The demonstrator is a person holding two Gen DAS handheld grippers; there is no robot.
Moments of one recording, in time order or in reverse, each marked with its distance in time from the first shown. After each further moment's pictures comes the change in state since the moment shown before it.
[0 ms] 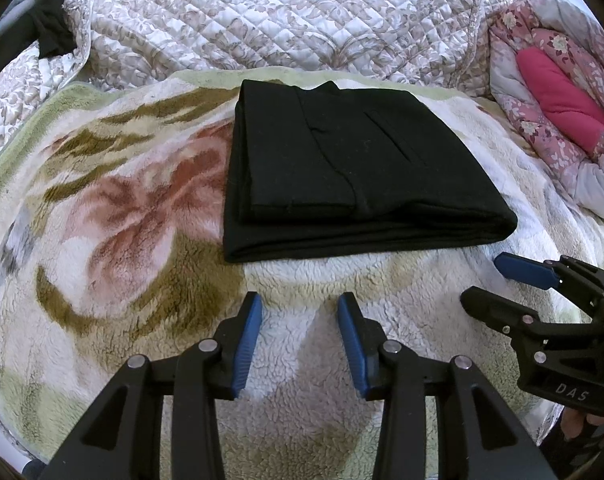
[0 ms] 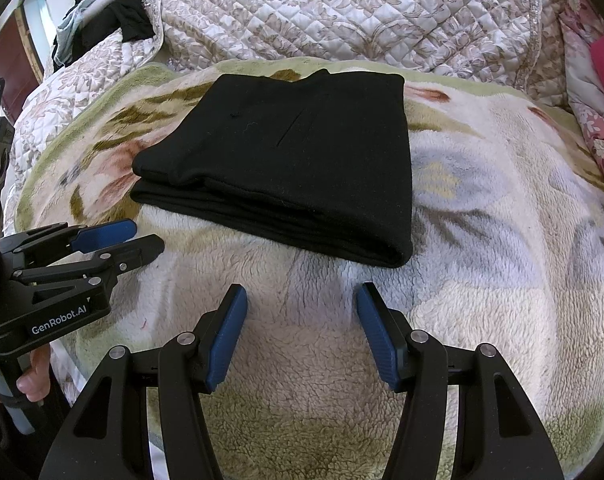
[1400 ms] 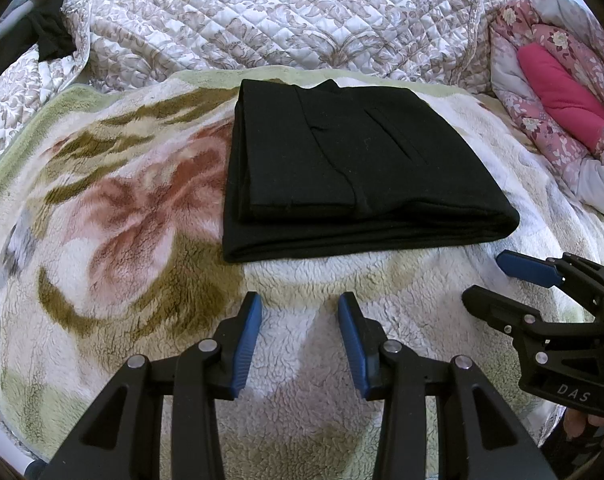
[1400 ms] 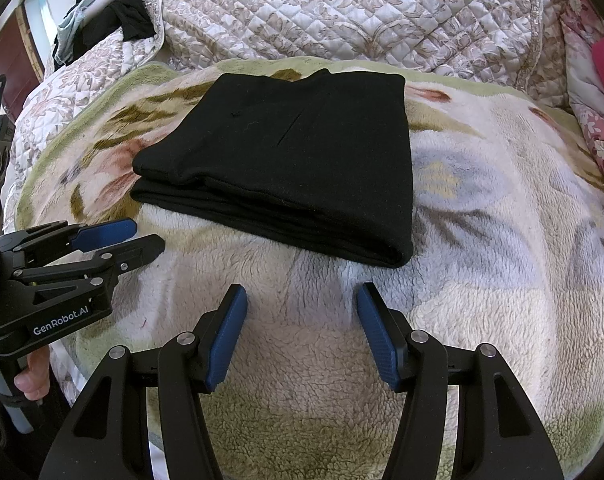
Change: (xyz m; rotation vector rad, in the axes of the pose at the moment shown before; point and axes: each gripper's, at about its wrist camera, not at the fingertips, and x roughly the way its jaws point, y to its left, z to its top) left arm 0.001 -0.002 0.002 0.007 0.004 0.003; right arm 0.000 0.000 0.000 0.000 0.000 -0.001
